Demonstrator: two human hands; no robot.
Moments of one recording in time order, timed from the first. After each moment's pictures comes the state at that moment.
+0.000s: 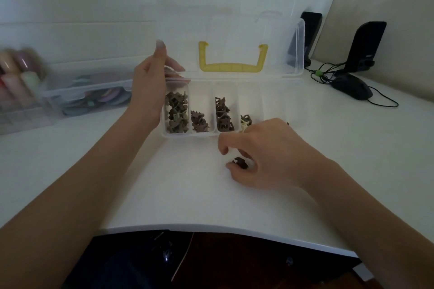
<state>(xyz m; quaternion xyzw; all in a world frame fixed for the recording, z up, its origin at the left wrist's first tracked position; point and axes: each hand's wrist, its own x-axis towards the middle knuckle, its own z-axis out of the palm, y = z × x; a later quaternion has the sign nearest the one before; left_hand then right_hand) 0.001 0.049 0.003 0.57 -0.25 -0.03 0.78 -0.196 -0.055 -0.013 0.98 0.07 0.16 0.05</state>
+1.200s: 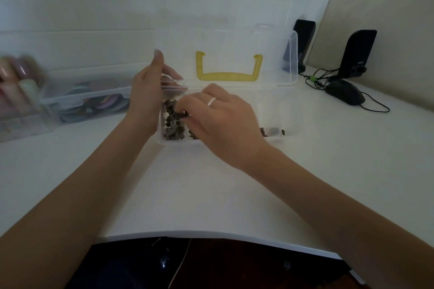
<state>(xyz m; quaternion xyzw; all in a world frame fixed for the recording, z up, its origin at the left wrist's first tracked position) 0.003 0.049 0.007 0.57 -0.22 -0.05 0.79 -0.133 -0.023 -0.002 0.86 0.11 0.49 0.04</state>
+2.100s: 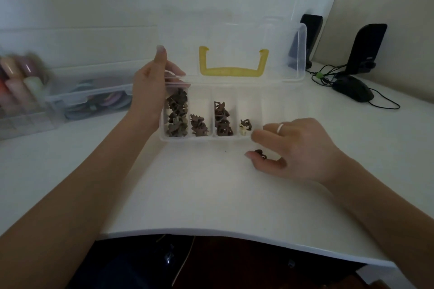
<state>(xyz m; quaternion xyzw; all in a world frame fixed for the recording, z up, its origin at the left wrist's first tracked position) -0.009 0.051 0.010 0.60 -0.24 -0.02 0.76 -0.212 -0.095 -0.019 0.92 0.13 0.36 0.12</state>
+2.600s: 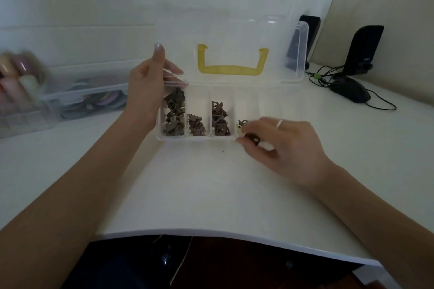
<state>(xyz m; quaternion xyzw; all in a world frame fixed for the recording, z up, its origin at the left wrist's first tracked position) -0.016 0.054 0.014 0.62 -0.23 0.00 0.75 -0.202 -0.083 -0.030 0.90 0.08 0.43 0.00</state>
